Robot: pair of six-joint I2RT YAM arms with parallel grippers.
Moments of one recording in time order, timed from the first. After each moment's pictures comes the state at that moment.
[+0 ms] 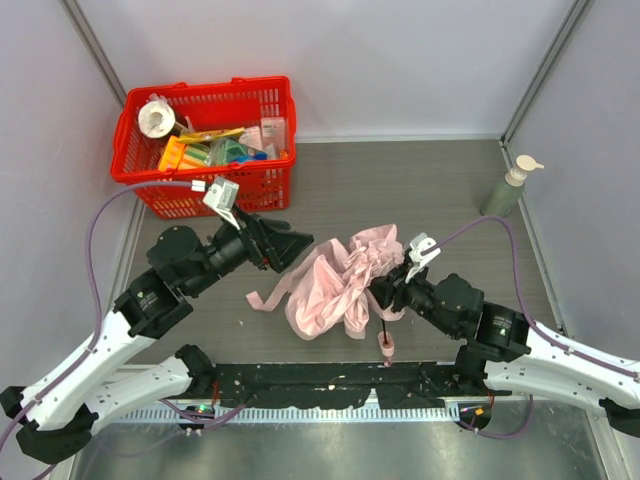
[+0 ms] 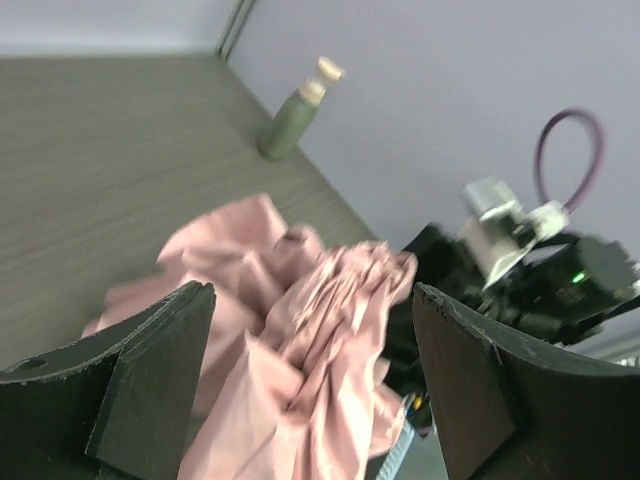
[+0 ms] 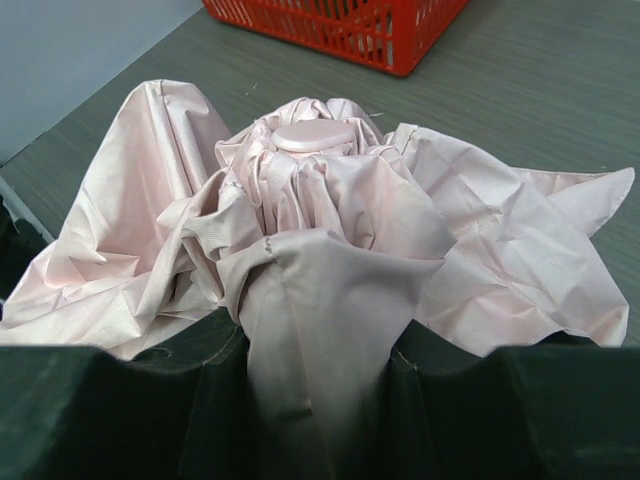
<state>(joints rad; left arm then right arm) -0.83 0.78 1.01 -0.19 0.04 -0.57 1.14 0.58 0.59 -0.19 0.37 0.28</state>
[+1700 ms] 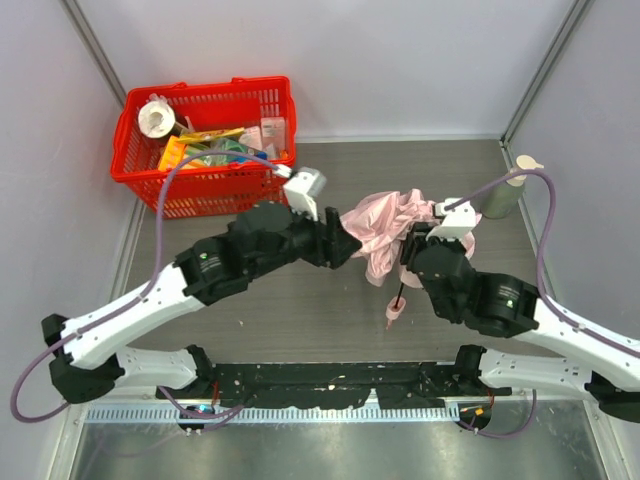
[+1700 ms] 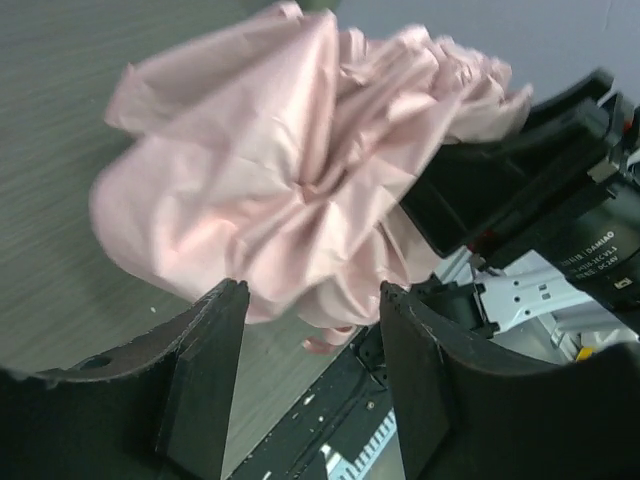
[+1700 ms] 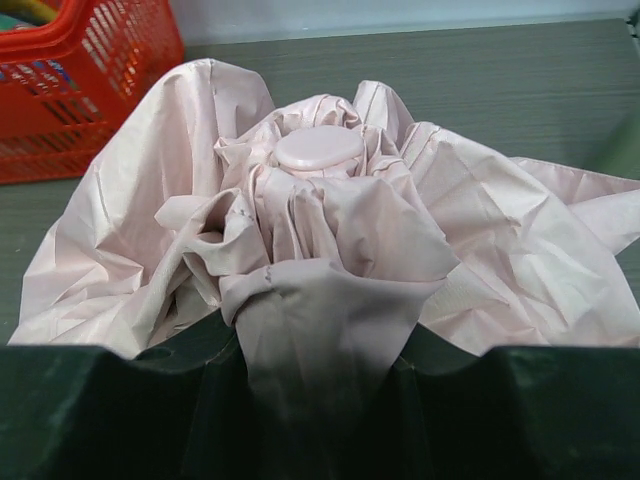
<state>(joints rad) -1.04 1.13 1.31 -0.43 -0.13 -0.57 1.14 0.80 1.02 -0.65 0.98 0.51</state>
